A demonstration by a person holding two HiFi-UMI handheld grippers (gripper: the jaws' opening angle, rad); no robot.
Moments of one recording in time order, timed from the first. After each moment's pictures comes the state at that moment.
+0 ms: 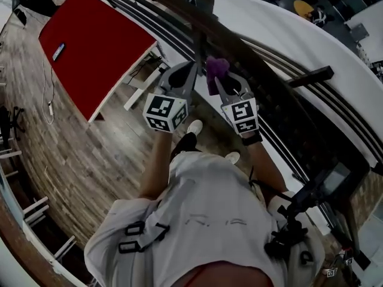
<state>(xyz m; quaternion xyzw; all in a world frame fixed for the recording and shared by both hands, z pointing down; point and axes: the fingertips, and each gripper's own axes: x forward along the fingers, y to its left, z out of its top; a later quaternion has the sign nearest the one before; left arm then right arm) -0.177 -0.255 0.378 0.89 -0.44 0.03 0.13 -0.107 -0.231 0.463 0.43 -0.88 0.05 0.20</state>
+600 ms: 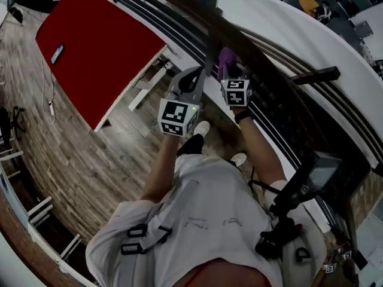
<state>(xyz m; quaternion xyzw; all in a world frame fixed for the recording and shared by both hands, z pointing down) -0.214 -0.302 0.430 0.88 -0.45 0.07 0.12 -0.118 -0.353 0.605 0.55 -0.78 0.17 0.26</state>
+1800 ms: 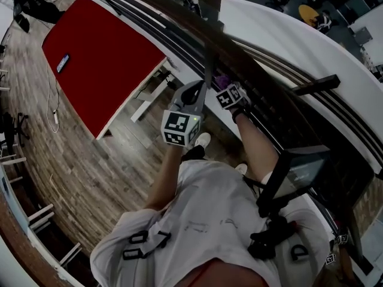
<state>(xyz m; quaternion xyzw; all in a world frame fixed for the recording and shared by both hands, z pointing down) -0.194 -0.291 0.436 0.88 -0.45 0.08 0.14 -0.100 -0.333 0.747 0.41 -0.74 0.16 0.50</state>
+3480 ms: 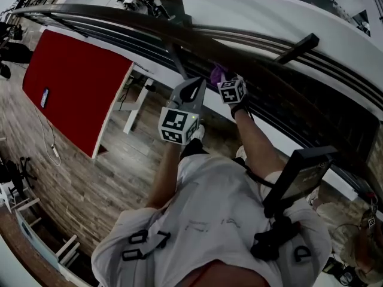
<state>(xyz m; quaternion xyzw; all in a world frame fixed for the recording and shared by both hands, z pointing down) -0.090 -0.237 0.436 0.94 -0.31 0.09 0.13 0.021 -0.290 0.680 0.61 -0.69 0.21 0.32</state>
